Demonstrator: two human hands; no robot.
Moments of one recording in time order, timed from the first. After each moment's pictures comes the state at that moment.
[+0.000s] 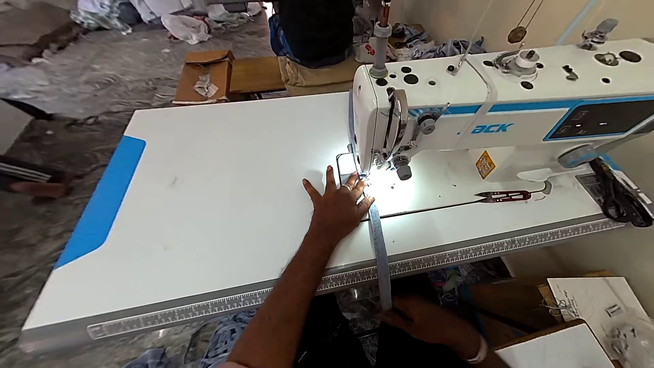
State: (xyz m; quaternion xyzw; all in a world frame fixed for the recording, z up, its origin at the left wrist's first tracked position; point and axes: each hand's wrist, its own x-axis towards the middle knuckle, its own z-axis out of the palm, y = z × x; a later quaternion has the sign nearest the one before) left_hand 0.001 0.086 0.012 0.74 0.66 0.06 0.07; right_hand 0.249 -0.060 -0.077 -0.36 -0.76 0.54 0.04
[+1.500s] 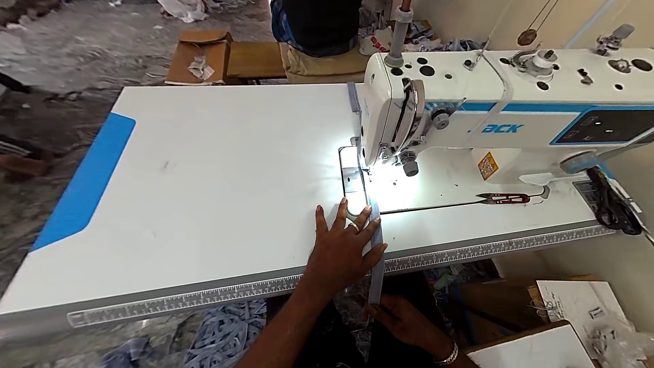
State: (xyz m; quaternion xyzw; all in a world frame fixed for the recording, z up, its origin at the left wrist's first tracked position) left_hand 0.009 -0.008 -0.002 0.81 0.58 0.11 0.04; right_hand 0.222 -0.082 -0.106 -0.34 -0.67 0.64 0.18
